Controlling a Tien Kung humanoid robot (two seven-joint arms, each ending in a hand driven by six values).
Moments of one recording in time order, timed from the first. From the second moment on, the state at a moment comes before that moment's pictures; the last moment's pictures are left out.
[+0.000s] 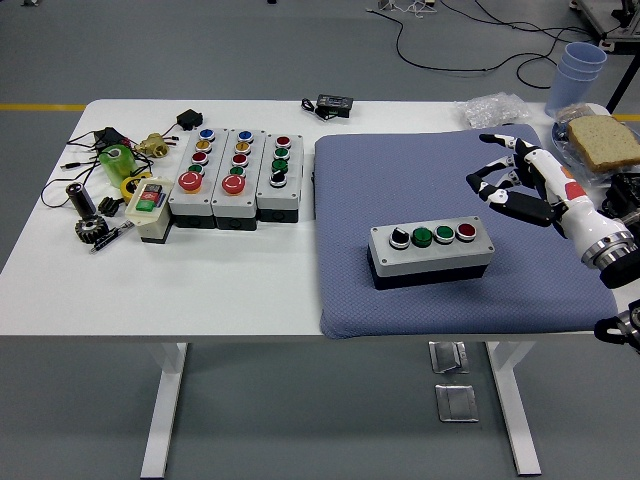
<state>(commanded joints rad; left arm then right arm) -0.09 0.01 -1.20 -0.18 1.60 0.09 0.29 0.42 -0.51 0.99 1.46 -1.09 -0.24 0.04</state>
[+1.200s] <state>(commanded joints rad) -0.06 0.01 -1.19 -0.18 1.62 0.08 0.29 0.29 -0.46 1.15 1.33 -0.37 -0.25 0.09</state>
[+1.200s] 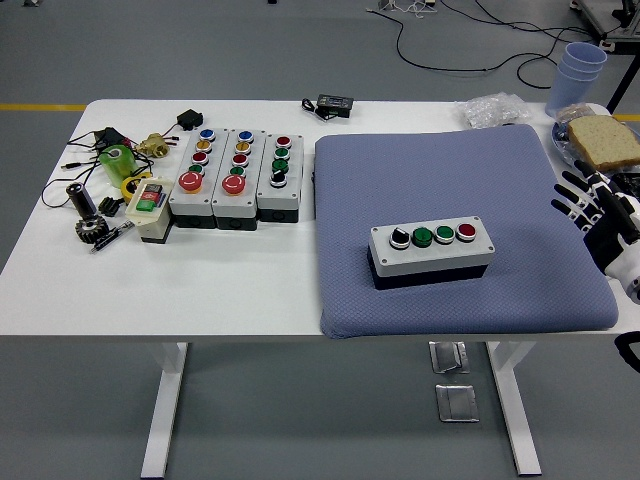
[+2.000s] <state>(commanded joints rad) -0.10 0.01 -1.19 -0.18 1.60 0.09 0.29 0.30 -0.47 1.18 1.35 -0.37 -0.23 0.08</state>
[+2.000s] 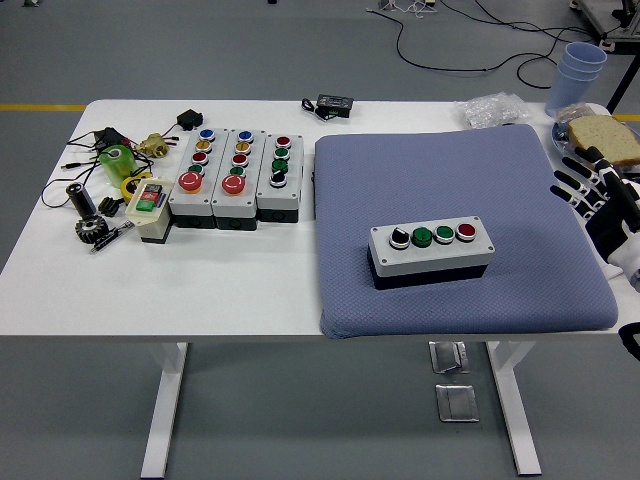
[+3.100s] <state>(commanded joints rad) -0.07 0.02 -1.20 -0.18 1.64 0.08 0.30 0.27 -0.46 1.19 1.38 -0.37 -0.22 0.07</state>
